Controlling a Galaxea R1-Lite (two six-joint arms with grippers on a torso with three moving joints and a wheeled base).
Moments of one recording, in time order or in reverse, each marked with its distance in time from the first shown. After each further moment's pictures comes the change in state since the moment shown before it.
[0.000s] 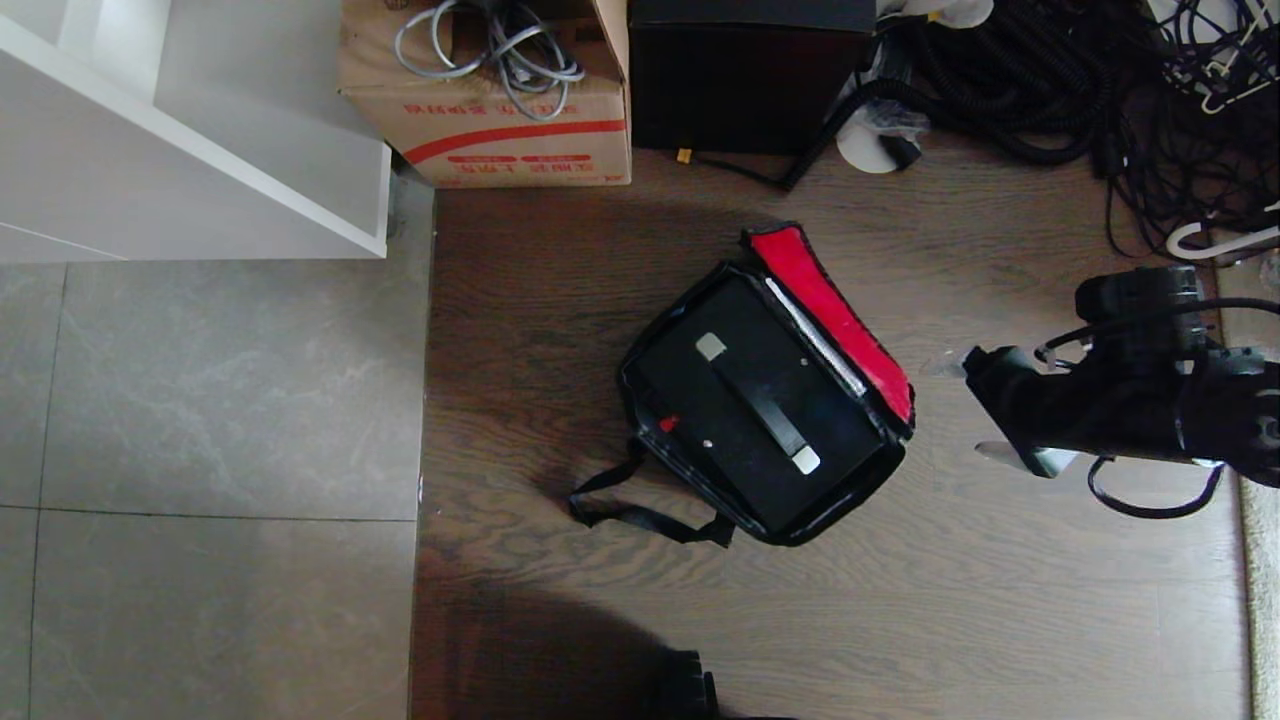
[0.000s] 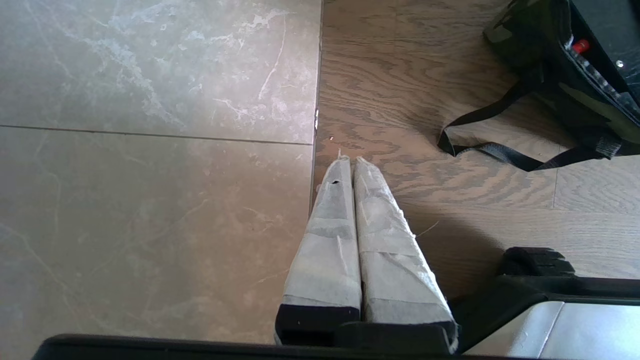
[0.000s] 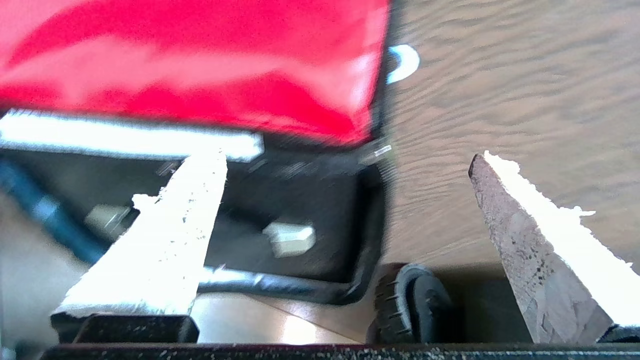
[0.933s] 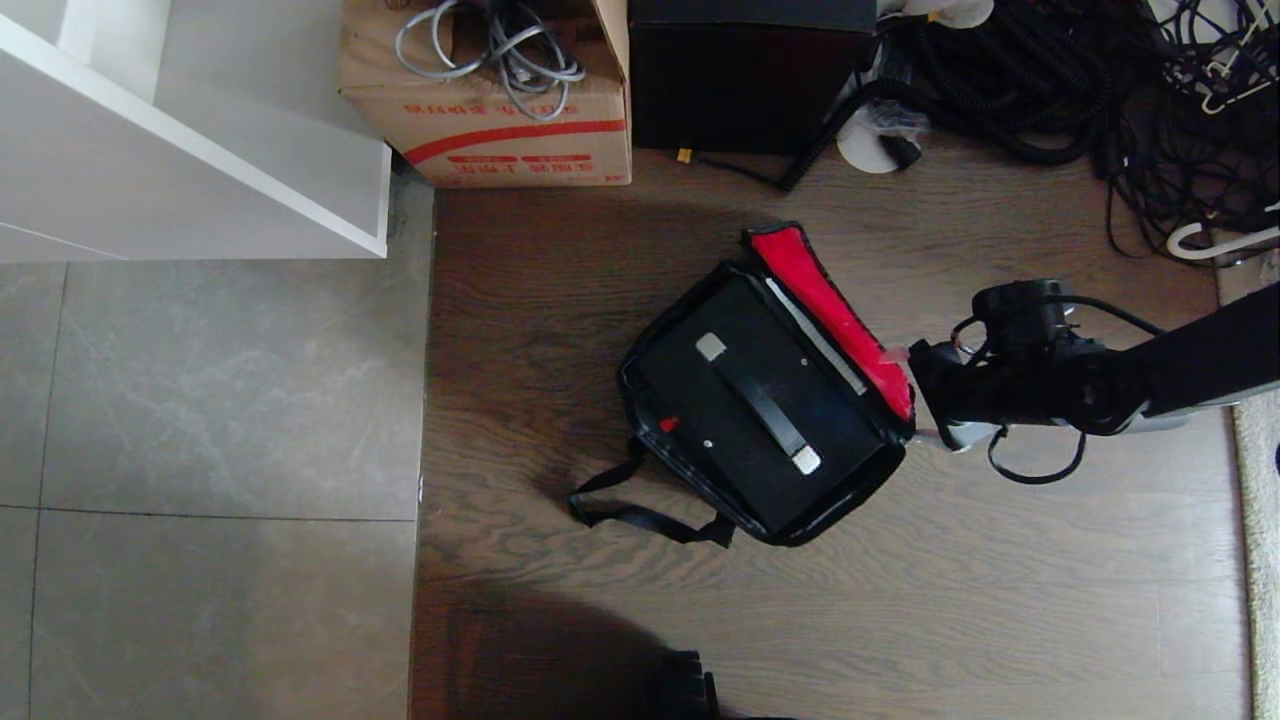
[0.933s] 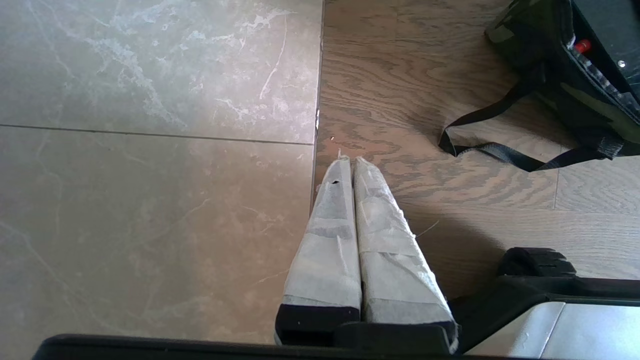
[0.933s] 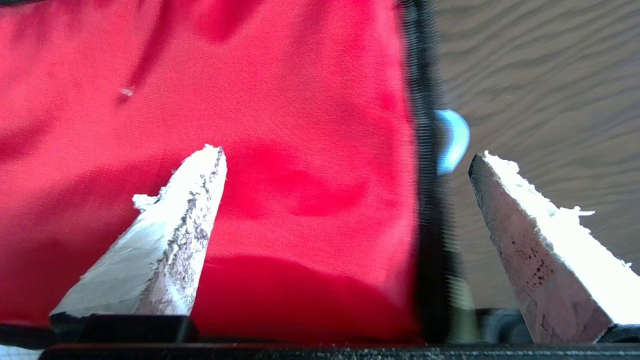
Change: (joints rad) left arm 0.000 0.000 0.000 0.000 0.000 0.000; right arm -0.029 0.368 -0.333 -0.018 0.037 0.241
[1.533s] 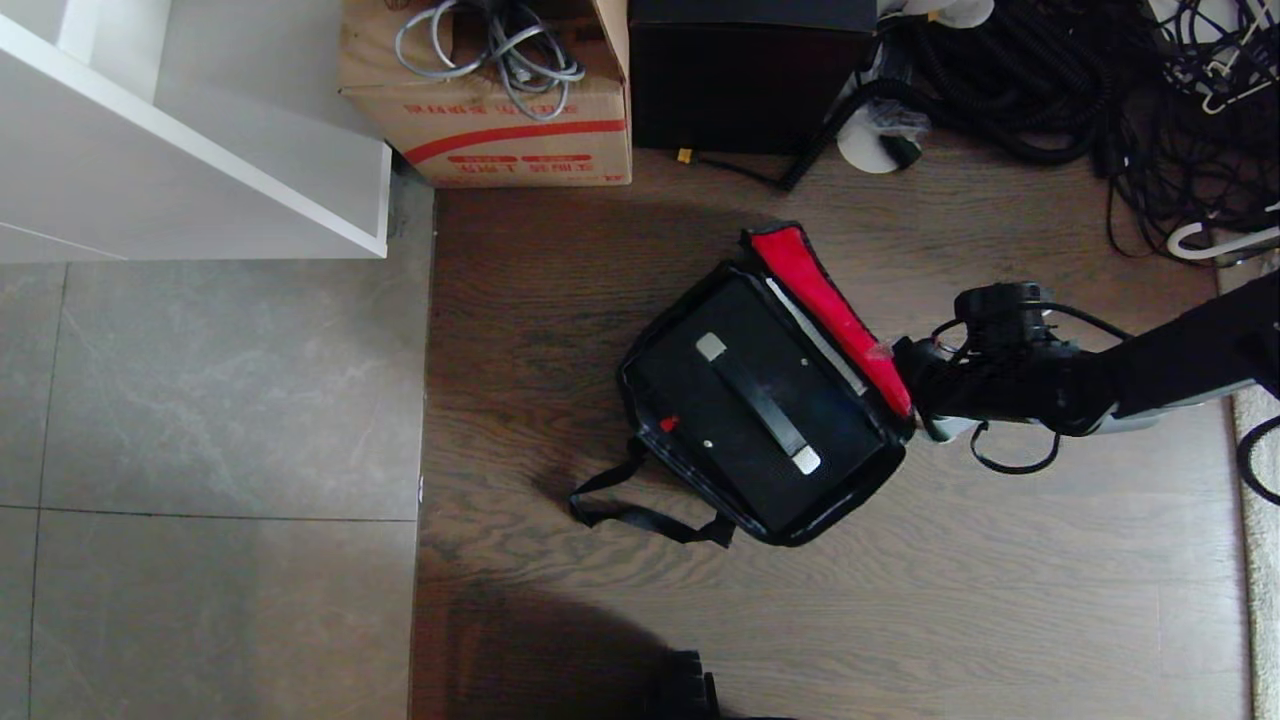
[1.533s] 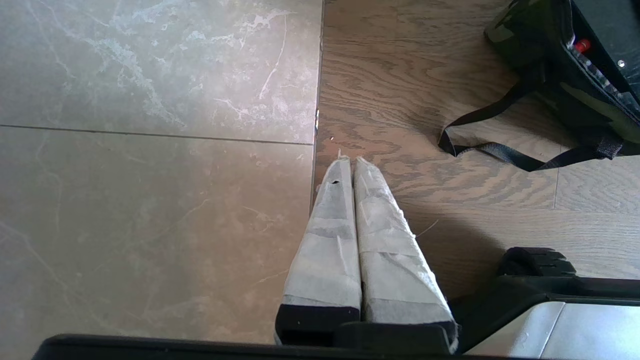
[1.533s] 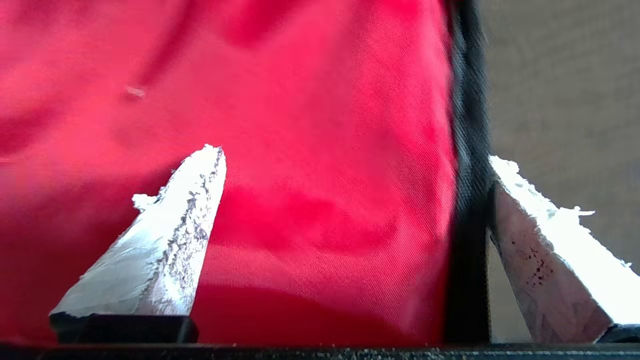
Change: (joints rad) left arm 0.000 0.000 0.000 0.000 0.000 0.000; right arm 0.015 0.050 -0.035 -0.069 -0.024 -0.088
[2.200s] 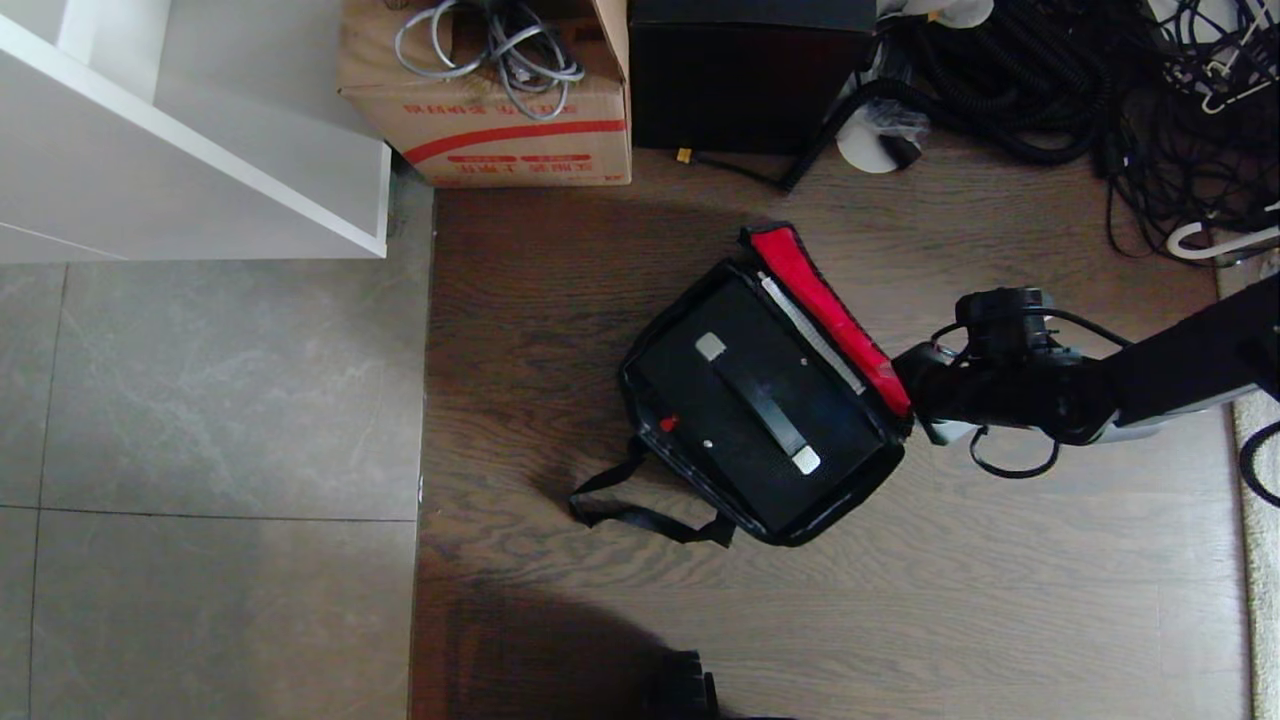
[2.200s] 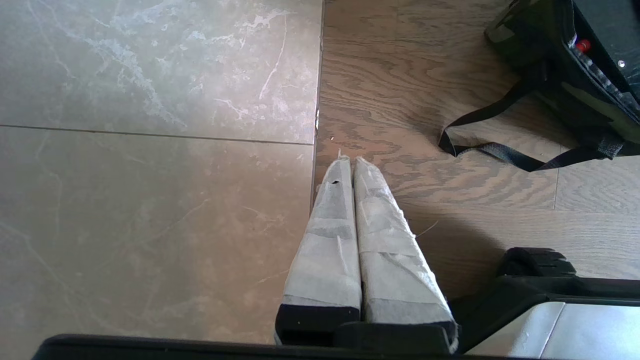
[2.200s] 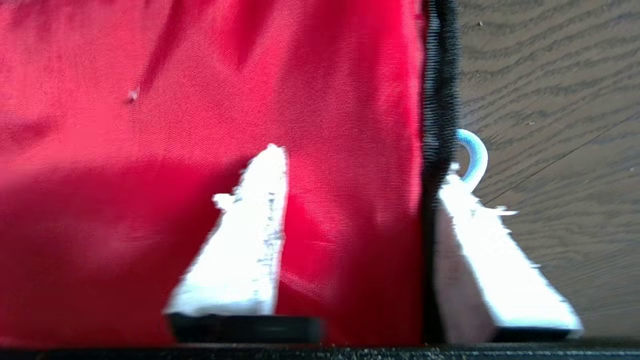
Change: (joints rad) left arm 0.000 0.000 0.000 0.000 0.000 0.000; right arm 0.008 -0.007 0.037 -0.038 0.002 0.013
